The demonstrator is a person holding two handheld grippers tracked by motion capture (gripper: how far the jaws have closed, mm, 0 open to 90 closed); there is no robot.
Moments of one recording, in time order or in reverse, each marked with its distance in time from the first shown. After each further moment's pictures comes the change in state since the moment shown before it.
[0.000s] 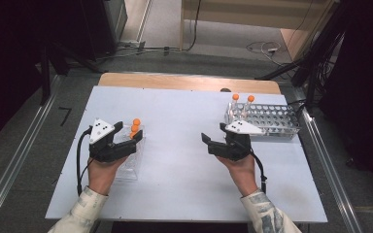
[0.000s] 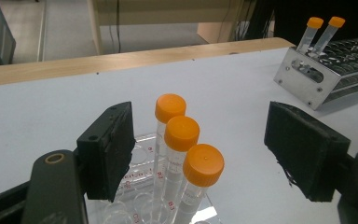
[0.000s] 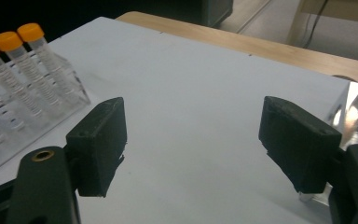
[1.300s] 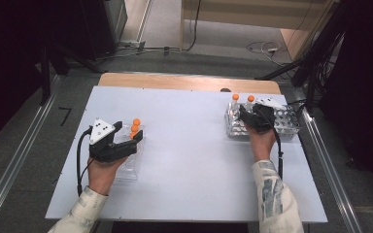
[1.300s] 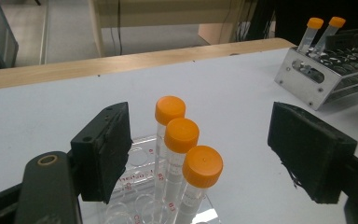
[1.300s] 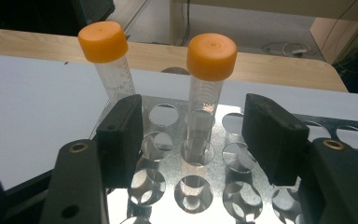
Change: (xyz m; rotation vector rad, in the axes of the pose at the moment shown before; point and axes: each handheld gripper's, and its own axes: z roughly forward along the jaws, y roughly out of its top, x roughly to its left) left arm -0.001 0.000 0.000 -0.004 0.010 0.009; right arm -0.128 0.004 0.050 0.016 -0.422 0.140
